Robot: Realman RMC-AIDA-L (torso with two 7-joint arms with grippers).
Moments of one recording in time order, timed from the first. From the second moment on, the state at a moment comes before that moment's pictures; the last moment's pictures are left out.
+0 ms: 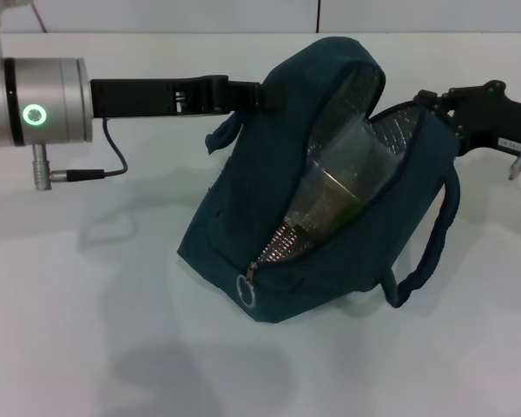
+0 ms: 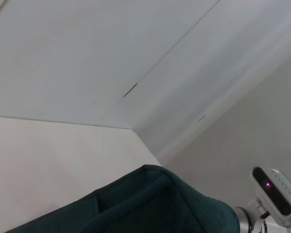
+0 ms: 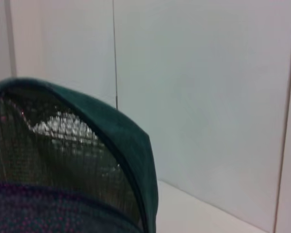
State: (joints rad) left arm -0.55 -2.09 1.01 0.98 1.74 1.52 -2.31; right arm 0.61 2.02 -0.79 -0.42 -1.63 -1.19 1.00
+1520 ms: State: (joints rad) left arm -0.55 -2.09 1.02 0.99 1.74 1.52 -2.31; right arm 0.49 2.01 -0.82 -0.52 -1.51 -1.29 1.01
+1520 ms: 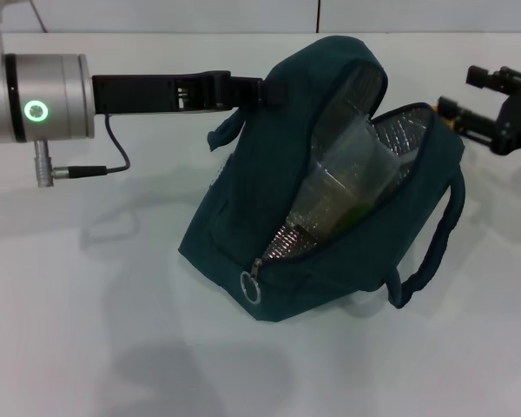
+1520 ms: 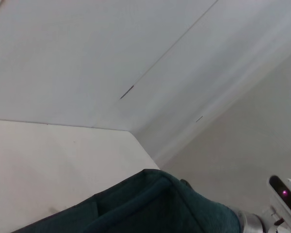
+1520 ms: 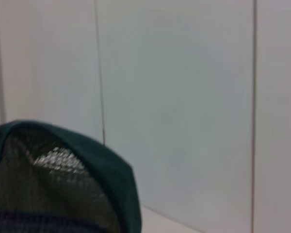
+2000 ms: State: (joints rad) left arm -0.55 -2.09 1.02 0.98 1.74 1.51 -2.31; right arm 0.53 2.02 -0.86 -0.47 -1.50 -1.19 0.97
